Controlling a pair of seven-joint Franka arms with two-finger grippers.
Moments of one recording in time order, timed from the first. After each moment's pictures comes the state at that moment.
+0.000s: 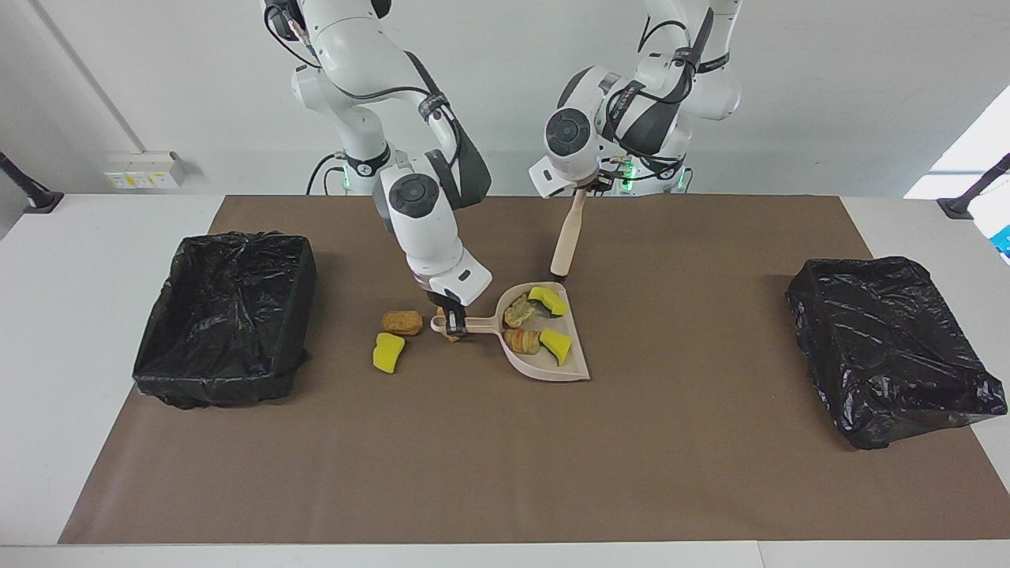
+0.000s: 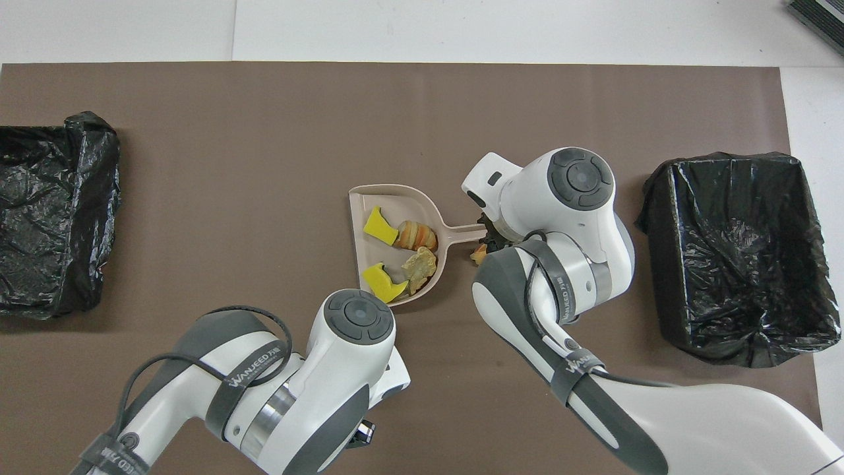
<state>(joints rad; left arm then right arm) -0.66 -0.03 -0.09 -2.11 -0.14 1.46 -0.26 0.25 0.34 0.16 -1.82 0.09 2.22 -1.28</state>
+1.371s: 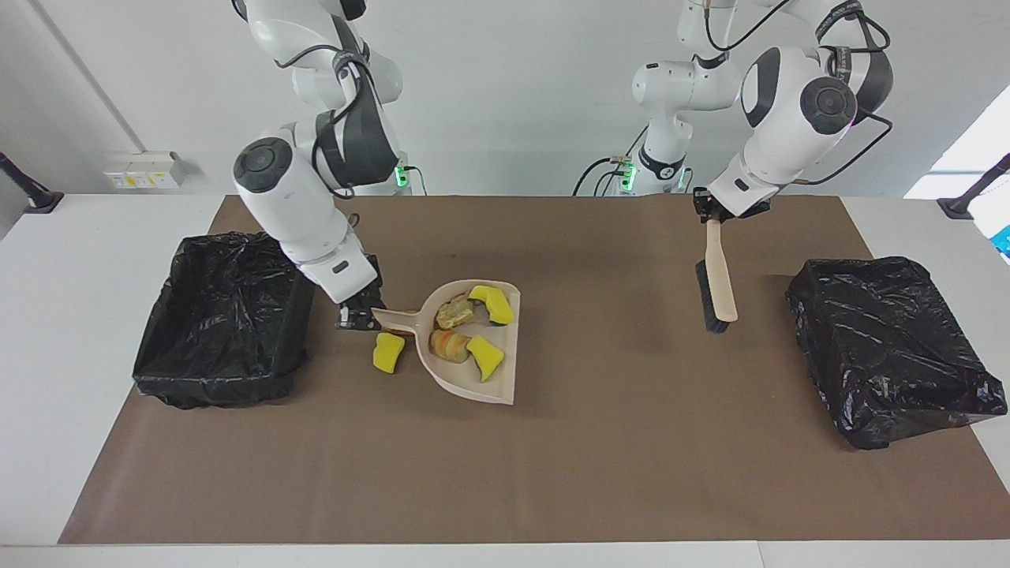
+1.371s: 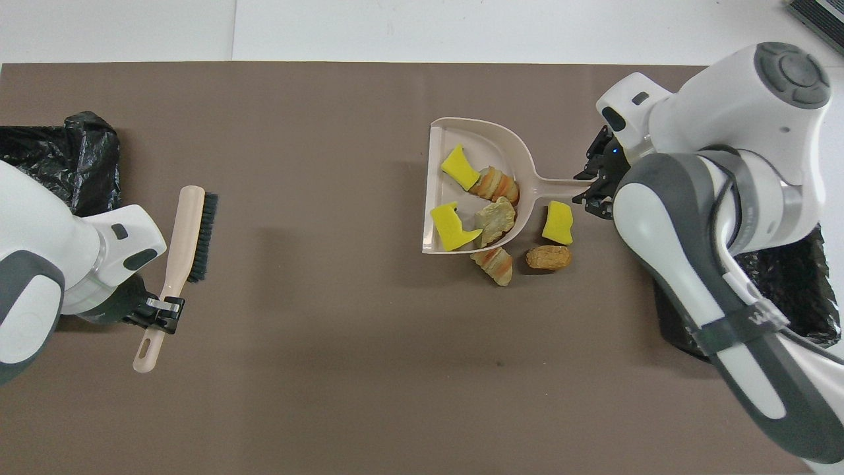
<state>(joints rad) -0.12 -0.12 -0.05 -2.00 -0.03 1.59 0.01 -0.02 0.29 0.15 -1.58 0.12 1.87 -1.35</state>
